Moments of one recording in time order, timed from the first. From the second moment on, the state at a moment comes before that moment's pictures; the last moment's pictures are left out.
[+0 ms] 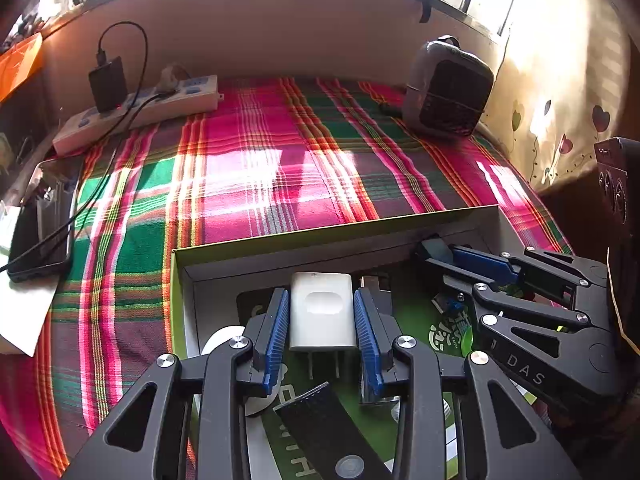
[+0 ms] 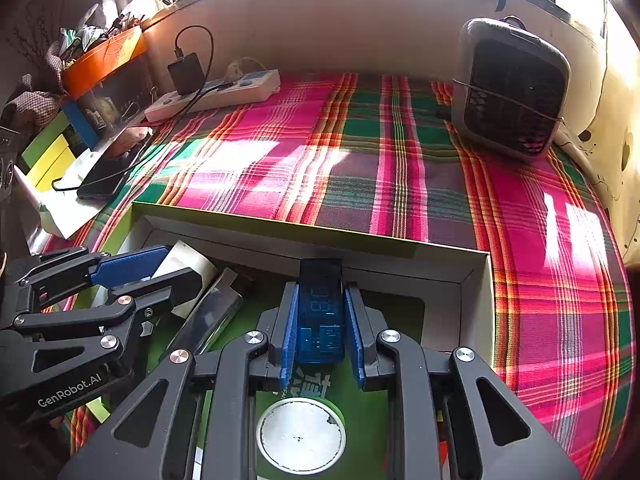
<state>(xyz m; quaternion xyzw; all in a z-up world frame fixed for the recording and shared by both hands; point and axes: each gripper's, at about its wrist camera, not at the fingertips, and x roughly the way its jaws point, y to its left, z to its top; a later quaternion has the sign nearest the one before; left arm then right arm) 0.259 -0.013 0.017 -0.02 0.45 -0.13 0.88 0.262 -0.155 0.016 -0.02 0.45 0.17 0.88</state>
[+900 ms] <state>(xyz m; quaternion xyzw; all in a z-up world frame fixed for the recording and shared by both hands) 0.258 -0.019 0.014 -0.01 0.46 -0.12 0.88 0.261 -0.158 0.015 -0.01 0.45 0.16 0.88</state>
